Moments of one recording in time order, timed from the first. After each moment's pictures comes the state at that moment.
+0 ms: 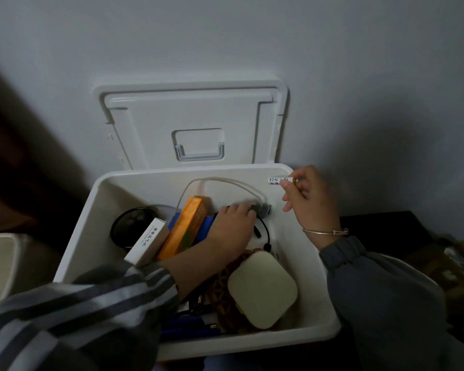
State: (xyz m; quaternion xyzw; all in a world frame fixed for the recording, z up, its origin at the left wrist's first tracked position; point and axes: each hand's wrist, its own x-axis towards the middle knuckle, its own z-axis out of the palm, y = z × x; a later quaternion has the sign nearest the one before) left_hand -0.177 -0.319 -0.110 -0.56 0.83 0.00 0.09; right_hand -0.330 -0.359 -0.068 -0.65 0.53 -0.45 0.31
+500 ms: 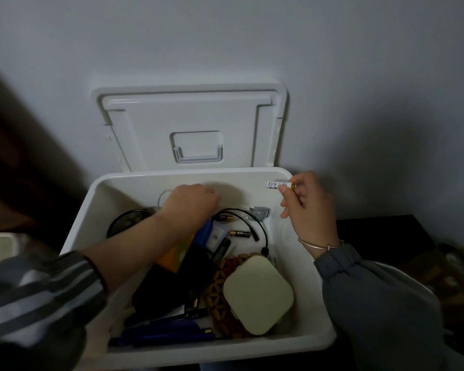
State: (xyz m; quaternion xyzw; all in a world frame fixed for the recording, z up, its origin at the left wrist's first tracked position) left_hand -0.115 -0.329 -0.053 -0.59 0.80 -0.05 0.12; right_hand -0.333 -0.359 -0.079 -0.66 0.50 -0.48 0.28
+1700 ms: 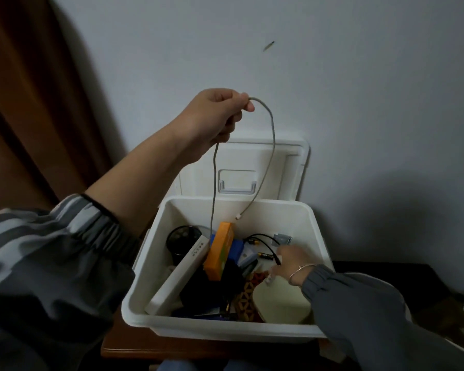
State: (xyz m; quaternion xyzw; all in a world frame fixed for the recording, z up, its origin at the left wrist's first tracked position) left_hand -0.071 -0.289 0.167 -0.51 0.55 0.39 -0.53; right_hand -0.281 -0.305 -0.063 -0.78 0.56 0.13 0.24
